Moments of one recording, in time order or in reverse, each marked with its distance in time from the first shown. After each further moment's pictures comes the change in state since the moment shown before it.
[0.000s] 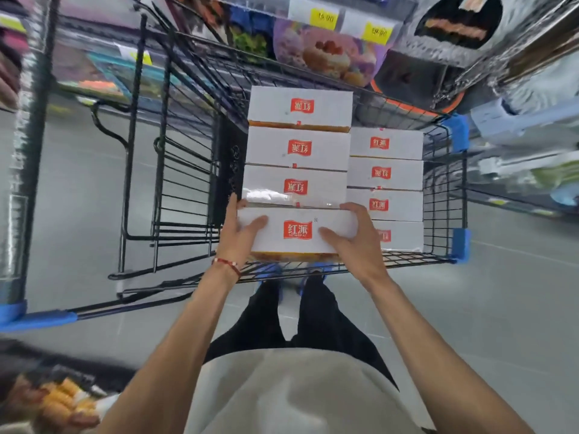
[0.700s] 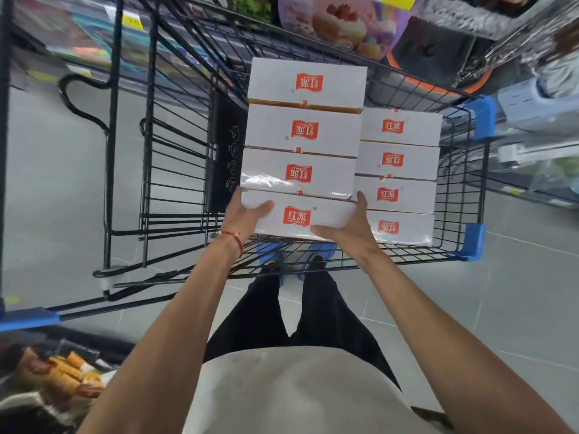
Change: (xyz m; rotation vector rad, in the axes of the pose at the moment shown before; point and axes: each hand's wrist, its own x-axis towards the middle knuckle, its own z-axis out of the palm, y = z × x) left_hand 0.055 -0.023 0.005 0.099 -0.076 -0.145; right_hand 0.054 0.030 0.014 0.050 -0.172 0.226
